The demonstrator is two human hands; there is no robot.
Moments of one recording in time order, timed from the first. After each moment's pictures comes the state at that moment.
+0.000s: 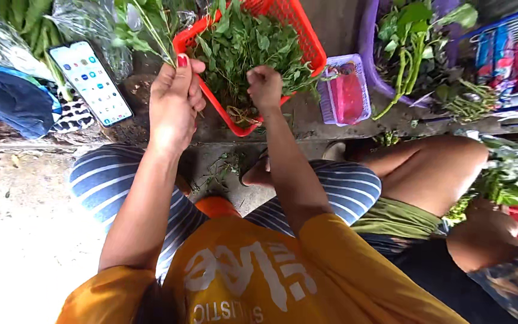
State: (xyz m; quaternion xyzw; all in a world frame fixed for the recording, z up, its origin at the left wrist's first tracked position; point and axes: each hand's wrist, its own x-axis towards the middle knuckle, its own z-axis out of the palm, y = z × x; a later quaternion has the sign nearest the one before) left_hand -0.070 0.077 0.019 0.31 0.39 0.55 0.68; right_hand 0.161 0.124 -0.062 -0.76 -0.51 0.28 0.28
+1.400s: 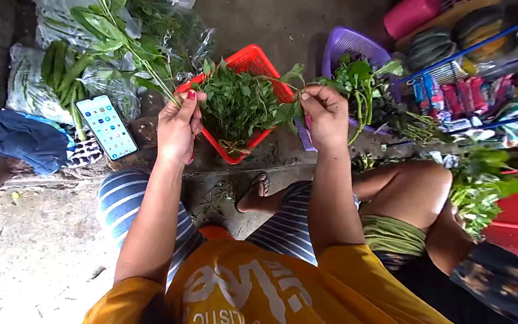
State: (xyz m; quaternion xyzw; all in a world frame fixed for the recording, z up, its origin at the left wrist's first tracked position) left_hand -0.067 0.094 0.031 0.32 0.36 0.56 0.68; right_hand 0.212 0.059 0.083 -0.64 -0.57 0.22 0.47
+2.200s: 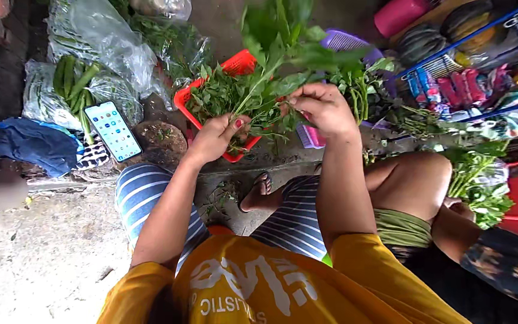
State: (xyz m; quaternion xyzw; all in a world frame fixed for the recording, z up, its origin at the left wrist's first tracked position) left_hand -0.043 0.079 0.034 0.70 0.29 0.33 0.57; right_hand 0.216 0.053 0.117 -0.56 -0.66 0.34 0.36
